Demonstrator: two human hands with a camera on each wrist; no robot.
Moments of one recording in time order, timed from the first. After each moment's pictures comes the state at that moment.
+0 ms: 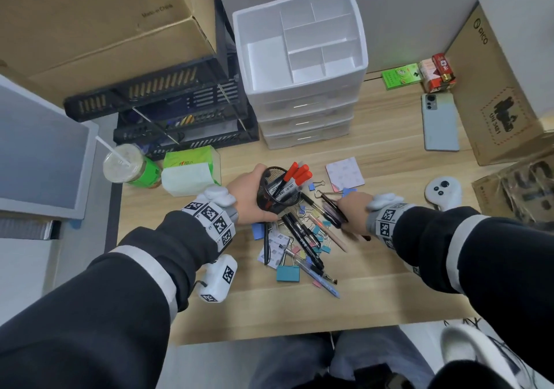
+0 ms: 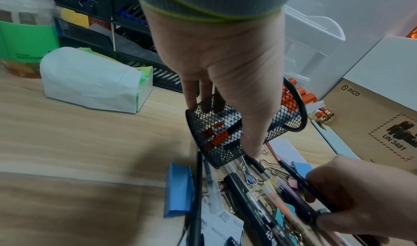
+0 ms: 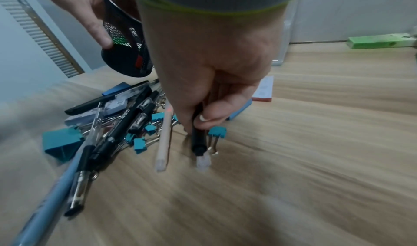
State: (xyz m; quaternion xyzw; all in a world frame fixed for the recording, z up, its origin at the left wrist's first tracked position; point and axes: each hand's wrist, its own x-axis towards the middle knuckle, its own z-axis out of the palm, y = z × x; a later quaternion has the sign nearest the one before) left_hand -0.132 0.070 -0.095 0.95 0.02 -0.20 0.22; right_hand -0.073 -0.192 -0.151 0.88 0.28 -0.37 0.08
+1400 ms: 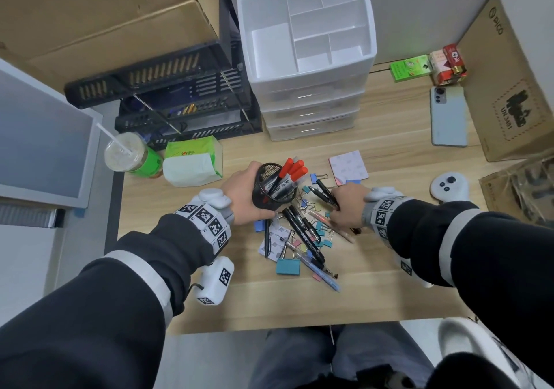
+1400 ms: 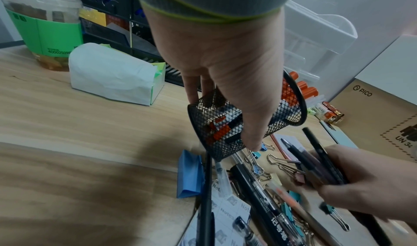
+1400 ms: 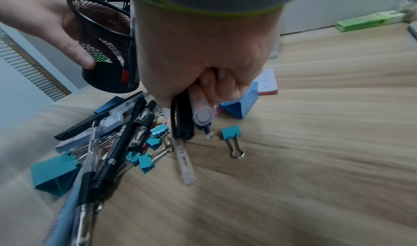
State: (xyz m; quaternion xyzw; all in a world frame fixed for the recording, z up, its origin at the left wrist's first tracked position) left_hand -0.151 0.074 -0.099 0.95 0.06 -0.18 0.23; right_hand -0.071 -0.187 -0.160 0.90 0.28 -0.34 -0.06
